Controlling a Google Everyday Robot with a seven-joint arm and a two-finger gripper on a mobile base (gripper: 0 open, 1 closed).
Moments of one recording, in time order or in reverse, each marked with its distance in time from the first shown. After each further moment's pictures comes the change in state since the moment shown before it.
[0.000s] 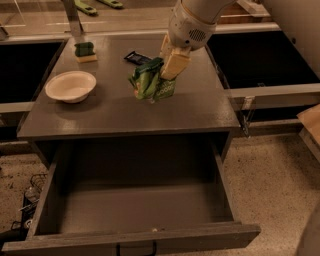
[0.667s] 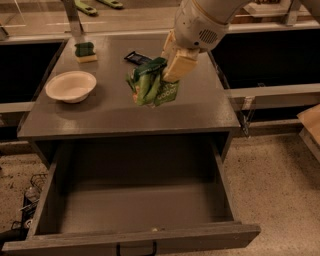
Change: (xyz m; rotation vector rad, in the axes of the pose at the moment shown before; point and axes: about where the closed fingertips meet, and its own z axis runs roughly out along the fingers) arm -0.017 0.040 -0.032 0.050 -0.036 -0.027
